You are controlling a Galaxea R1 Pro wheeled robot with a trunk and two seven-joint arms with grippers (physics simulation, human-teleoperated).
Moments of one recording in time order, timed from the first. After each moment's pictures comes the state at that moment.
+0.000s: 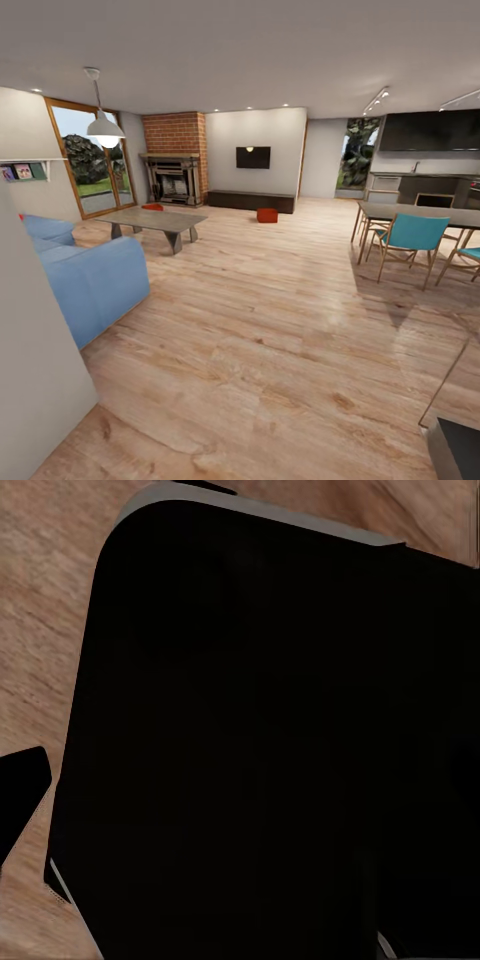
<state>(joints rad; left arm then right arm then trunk) 0.00 -0.03 0.00 -0.06 0.28 -0.01 0.01 -0.09 -0.06 0.21 0.02 -0.03 -0.21 -0.08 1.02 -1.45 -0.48</state>
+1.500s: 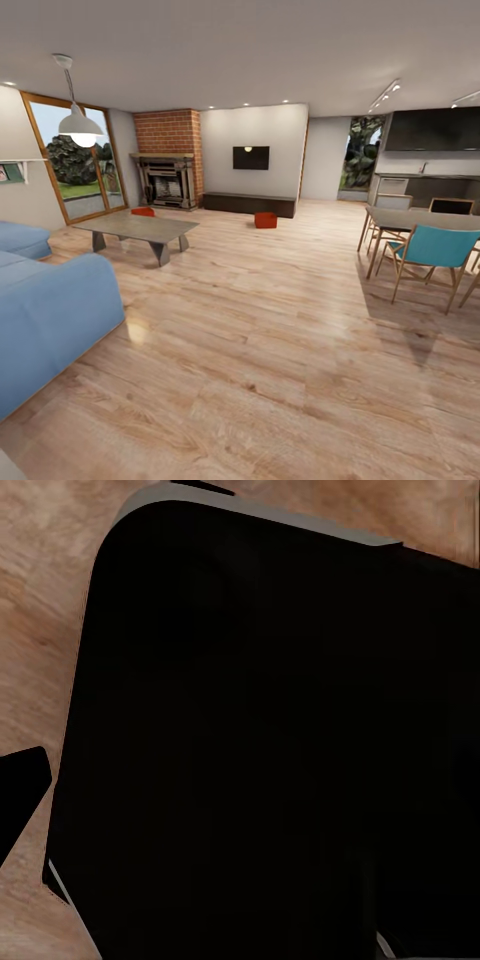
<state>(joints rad) 0.00 -0.03 0.00 -0.06 0.28 -0.01 0.01 -0.09 -0.06 0.20 0.02 -0.04 -0.21 -0.08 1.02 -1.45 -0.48</state>
